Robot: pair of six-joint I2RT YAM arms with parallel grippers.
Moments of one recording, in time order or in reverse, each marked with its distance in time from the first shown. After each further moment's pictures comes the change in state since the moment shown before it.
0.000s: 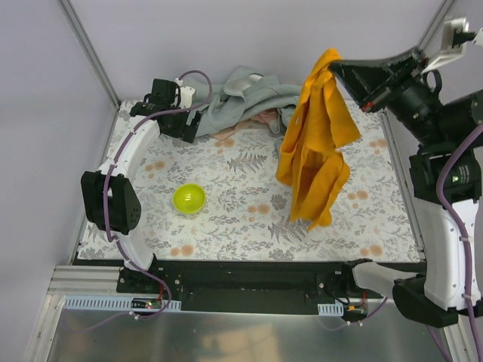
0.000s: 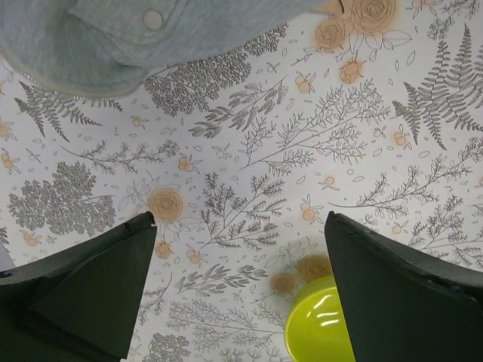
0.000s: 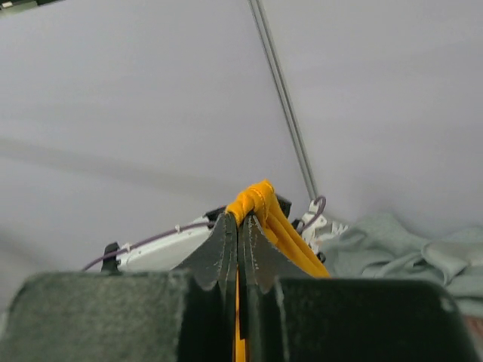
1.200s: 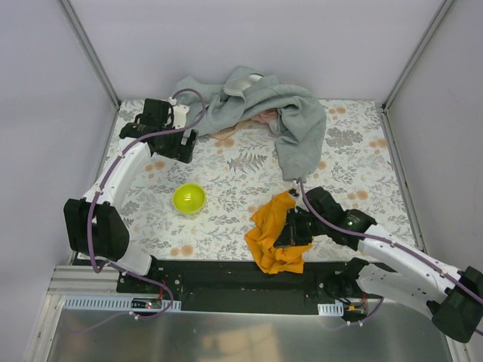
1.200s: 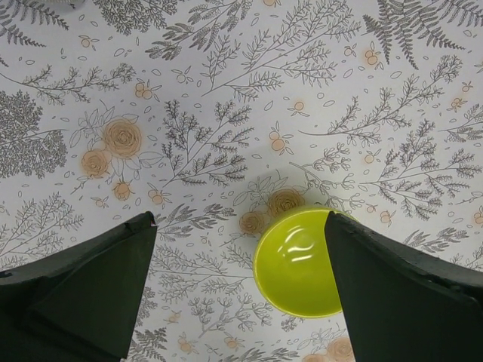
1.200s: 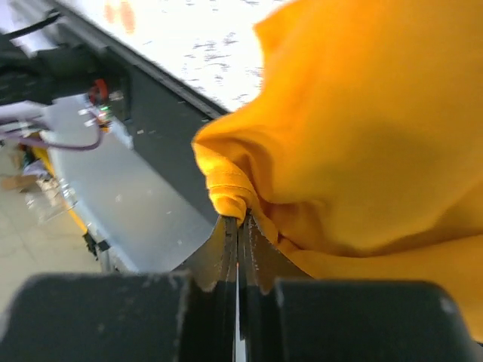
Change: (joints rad) left arm 0.000 -0.254 -0.288 -0.009 0.051 -0.045; right arm 0.523 -0.363 -1.336 -0.364 0.124 0.117
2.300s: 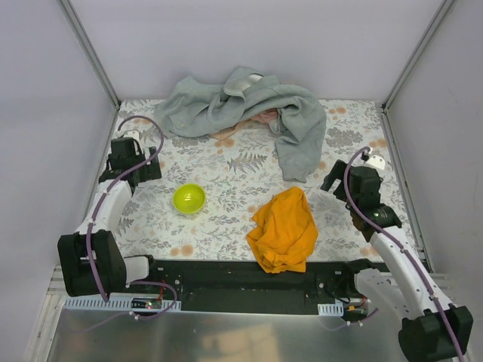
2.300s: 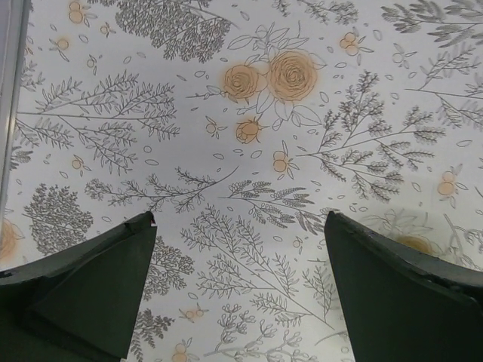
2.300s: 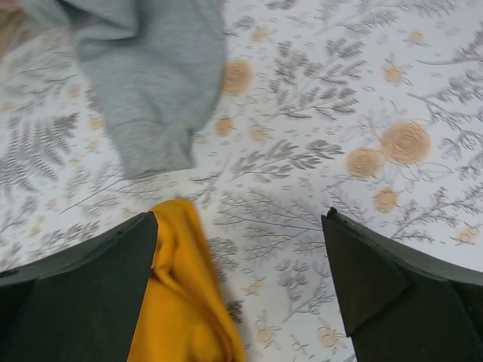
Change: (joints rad) left arm 0.287 -0.264 -0.500 0.385 -0.164 -0.190; right arm -0.485 -0.046 0.072 0.144 0.733 -0.272
